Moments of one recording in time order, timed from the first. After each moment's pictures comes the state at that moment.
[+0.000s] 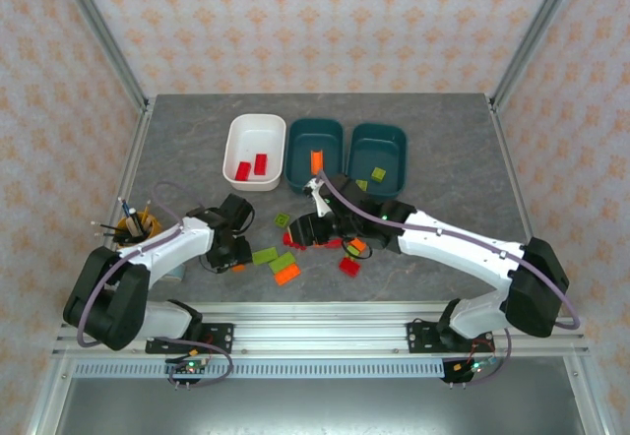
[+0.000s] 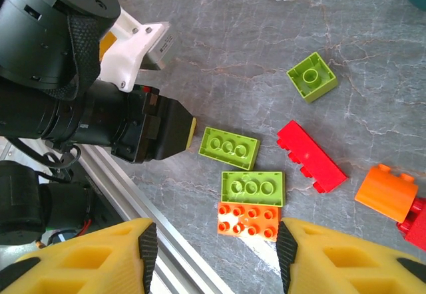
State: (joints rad) left arm -0.38 1.33 0.65 -0.80 0.00 -0.77; right arm 0.95 1.38 1.06 -0.43 -0.20 0.57
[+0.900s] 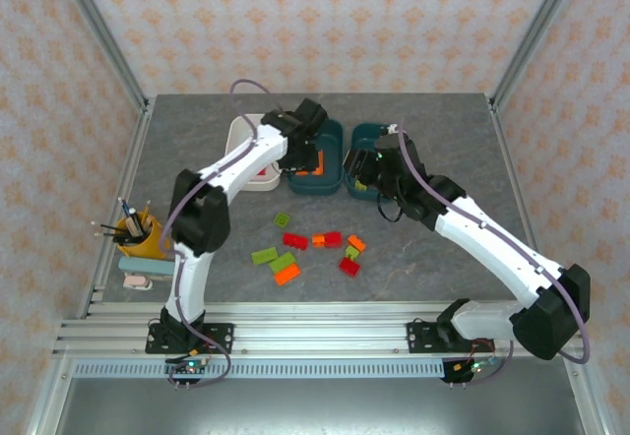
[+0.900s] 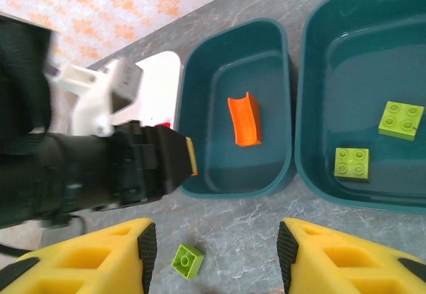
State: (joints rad) left arm -0.51 2.15 1.97 -1.10 -0.12 -0.65; right arm 0.63 1.25 1.13 -0.46 0.13 0.80
